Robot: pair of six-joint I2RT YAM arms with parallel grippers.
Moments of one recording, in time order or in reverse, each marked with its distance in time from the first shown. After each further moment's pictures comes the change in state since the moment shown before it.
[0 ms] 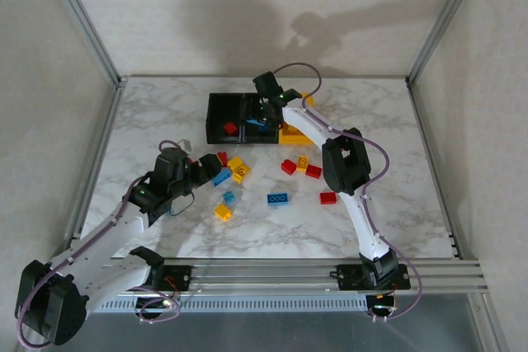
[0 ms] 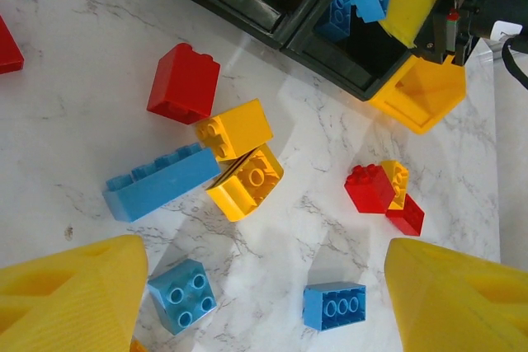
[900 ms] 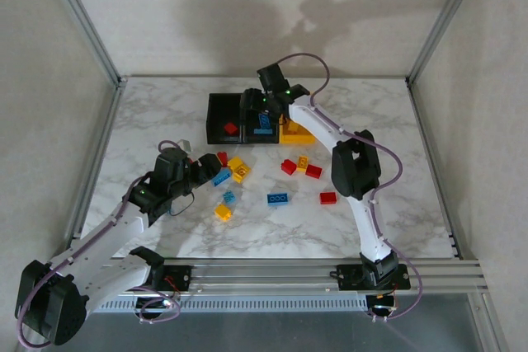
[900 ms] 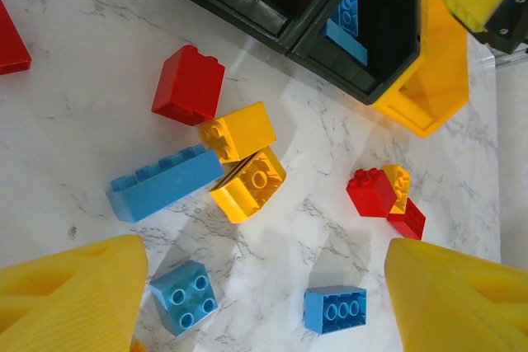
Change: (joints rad) left arm 0.000 -0.002 0.000 -0.003 -0.013 -0.012; right arm 0.003 -0.136 -0.067 0.065 0.008 -0.006
